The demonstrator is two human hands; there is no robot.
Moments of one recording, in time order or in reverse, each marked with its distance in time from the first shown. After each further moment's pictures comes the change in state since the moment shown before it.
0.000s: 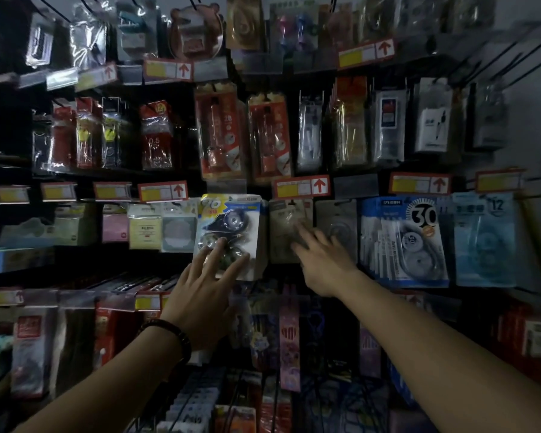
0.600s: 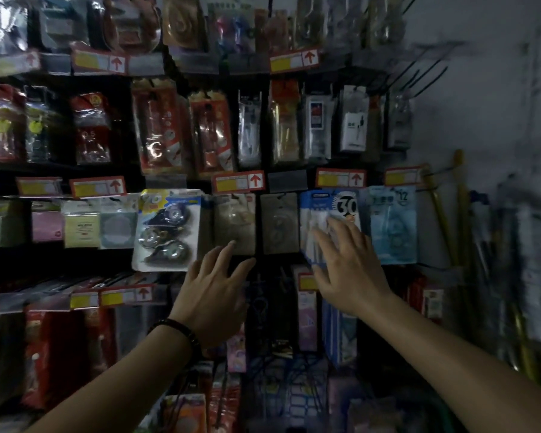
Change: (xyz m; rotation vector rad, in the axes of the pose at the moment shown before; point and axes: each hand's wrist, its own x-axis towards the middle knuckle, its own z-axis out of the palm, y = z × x) left_hand 0.002 0.119 -0.021 -0.032 -0.009 0.150; right_hand -0.157 0.076 -0.031 0.004 0.334 0.236
